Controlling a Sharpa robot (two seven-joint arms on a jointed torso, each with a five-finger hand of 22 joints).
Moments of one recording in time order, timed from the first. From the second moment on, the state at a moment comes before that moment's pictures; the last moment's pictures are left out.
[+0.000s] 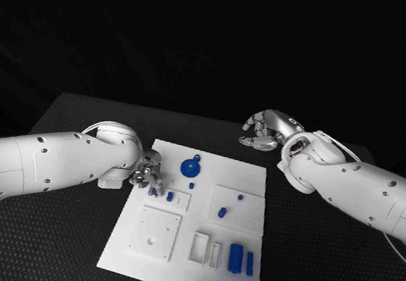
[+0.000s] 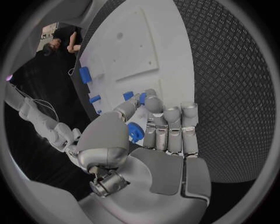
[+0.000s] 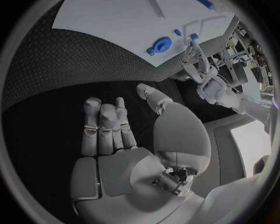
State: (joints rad) left arm 1.34 -0.64 -0.21 1.31 -1.16 0.30 -0.47; left_hand 0.92 -0.03 0.63 -0.16 0.09 1.18 0.01 0.37 0.80 1.36 -0.09 0.92 0.73 1.13 -0.14 1.36 0.70 0.05 0.93 -0.13 1.13 1.31; right arm 1.23 -0.66 -0.02 1.23 -1.41 -0.44 -0.13; right_hand 1.03 -0.26 0.56 -0.11 0.34 0.89 0.13 0.30 0.40 1.00 0.03 1.24 1.02 1.27 -0.09 1.20 1.06 0.22 1.11 -0.03 1.00 1.30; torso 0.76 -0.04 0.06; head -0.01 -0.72
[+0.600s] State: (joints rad) left arm 1.34 -0.63 -0.21 1.29 -1.16 0.35 -0.47; left_hand 0.92 -0.04 0.63 -0.16 0.09 1.18 0.01 0.38 0.80 1.36 -0.09 0.93 0.73 1.12 -0.14 1.36 0.70 0.05 0.93 -0.13 1.13 1.31; right arm 1.23 -0.66 -0.02 1.23 -1.41 -0.44 -0.13; right_hand 1.03 -0.26 0.56 -0.11 0.34 0.89 0.14 0.30 0.40 1.00 0.03 1.24 1.02 1.27 -0.08 1.20 1.06 0.22 1.11 -0.03 1.00 1.30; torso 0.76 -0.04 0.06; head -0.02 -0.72
